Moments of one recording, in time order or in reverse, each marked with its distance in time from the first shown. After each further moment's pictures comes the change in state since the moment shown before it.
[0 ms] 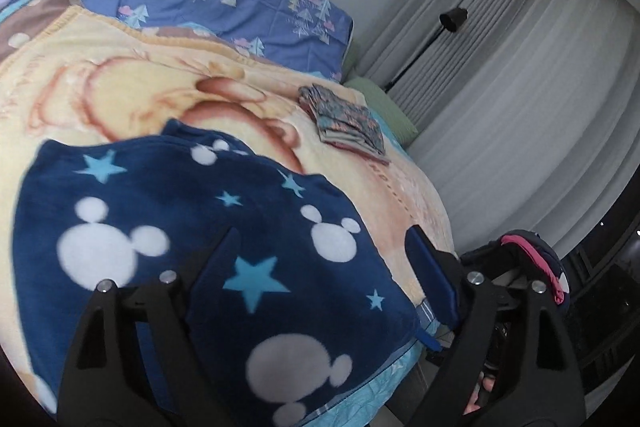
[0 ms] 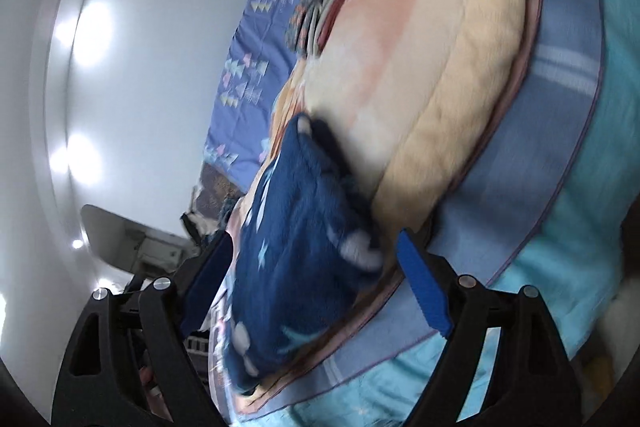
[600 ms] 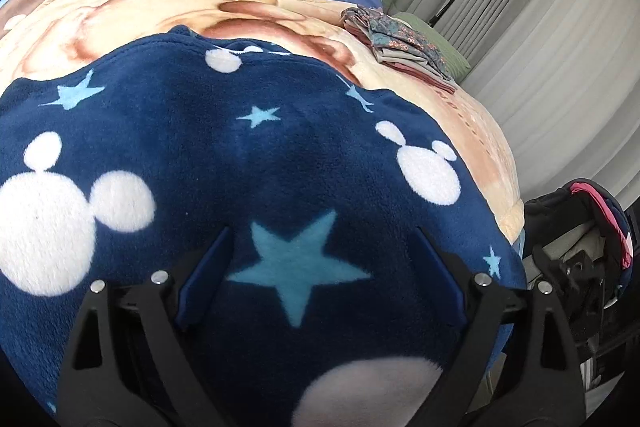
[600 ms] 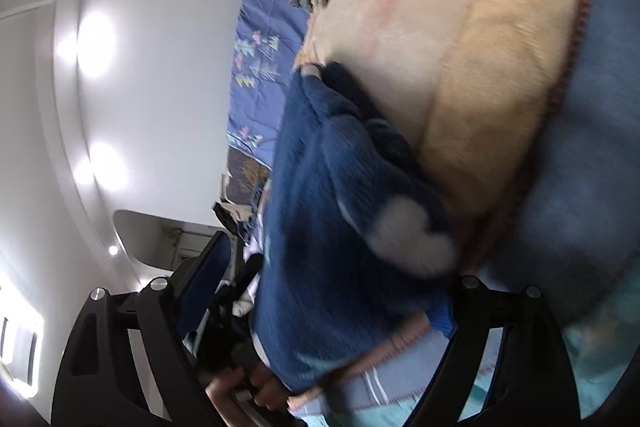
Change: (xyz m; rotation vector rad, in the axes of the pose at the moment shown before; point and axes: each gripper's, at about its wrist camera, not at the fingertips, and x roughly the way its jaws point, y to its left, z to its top) left arm 0.087 0.039 -0.038 0.053 0.188 0.166; right arm 0.065 0.005 -0.004 0.045 0.031 0.102
